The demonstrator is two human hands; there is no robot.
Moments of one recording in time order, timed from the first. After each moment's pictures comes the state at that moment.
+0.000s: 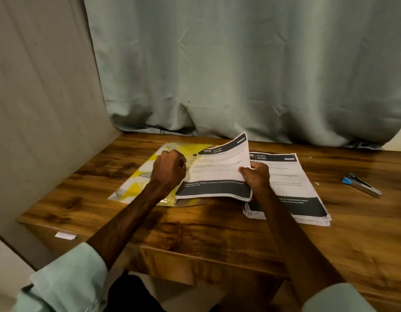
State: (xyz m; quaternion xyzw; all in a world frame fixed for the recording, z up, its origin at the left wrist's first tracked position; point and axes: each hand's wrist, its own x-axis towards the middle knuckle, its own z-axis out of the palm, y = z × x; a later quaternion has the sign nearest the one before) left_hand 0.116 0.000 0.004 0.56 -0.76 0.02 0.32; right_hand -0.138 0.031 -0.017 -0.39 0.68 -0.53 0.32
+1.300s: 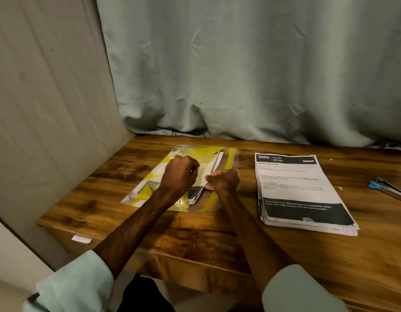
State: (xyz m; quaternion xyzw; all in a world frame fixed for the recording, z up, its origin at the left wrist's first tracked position) left_hand 0.127 -0.002 0.007 0.51 -0.80 0.06 0.30; right_hand -0.013 -0.012 -0.038 -0.29 0.61 -0.58 0.46
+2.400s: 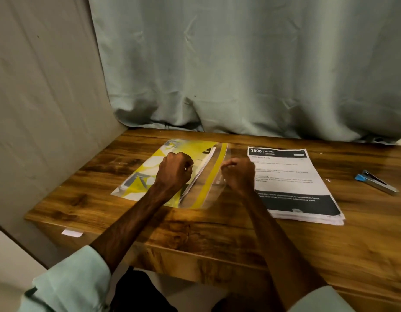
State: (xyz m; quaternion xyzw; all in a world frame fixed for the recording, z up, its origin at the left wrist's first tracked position) left_hand 0.126 -0.002 -0.007 0.52 -0.80 0.03 0.31; right_hand -0.072 0.013 -0.031 -0.51 0.67 -0.49 0.19
